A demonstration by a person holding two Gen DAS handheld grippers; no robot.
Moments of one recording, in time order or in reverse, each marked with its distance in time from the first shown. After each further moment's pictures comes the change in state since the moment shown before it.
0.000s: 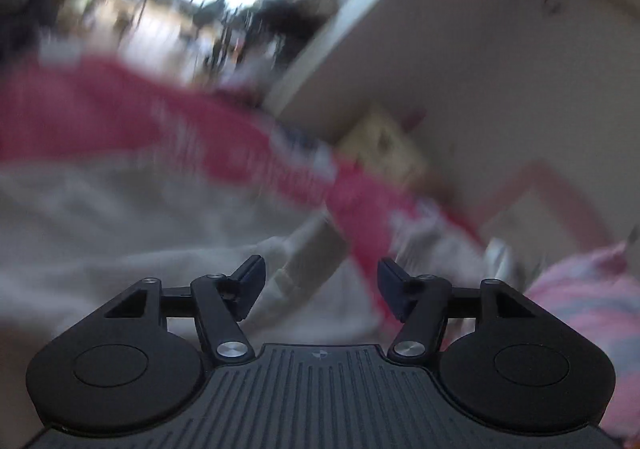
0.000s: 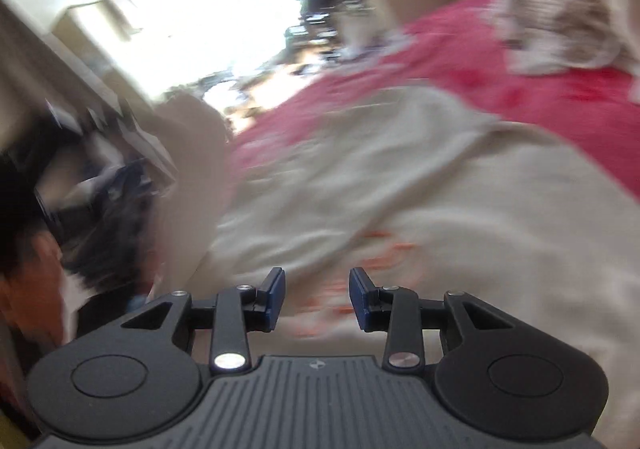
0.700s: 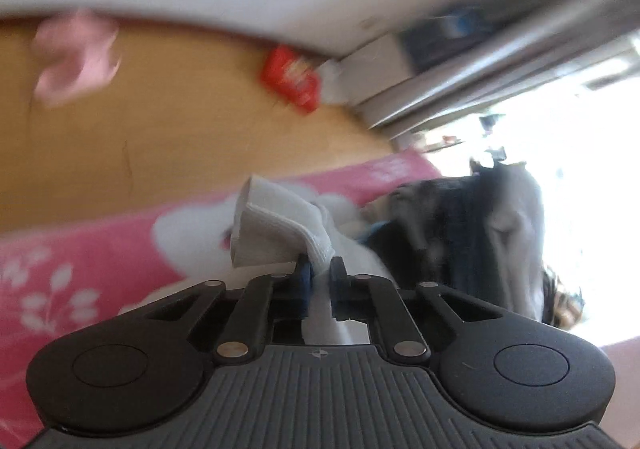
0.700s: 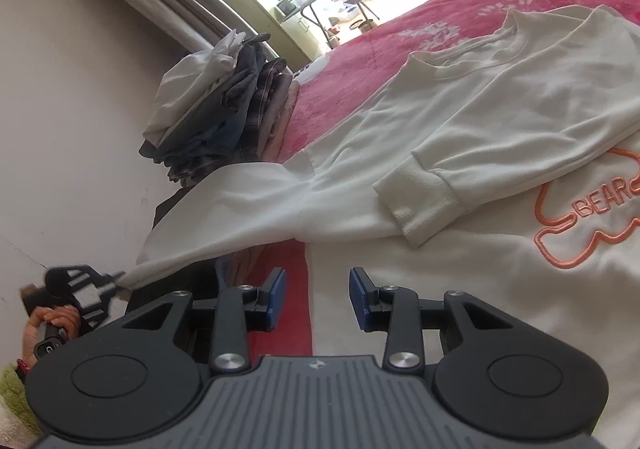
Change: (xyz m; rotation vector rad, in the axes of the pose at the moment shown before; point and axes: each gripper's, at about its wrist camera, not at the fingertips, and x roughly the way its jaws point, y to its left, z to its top) left arm -0.342 0.293 0.010 -0.814 -0.595 0.544; right arm 0.065 0.155 -0.071 -0.215 0.261 0.331
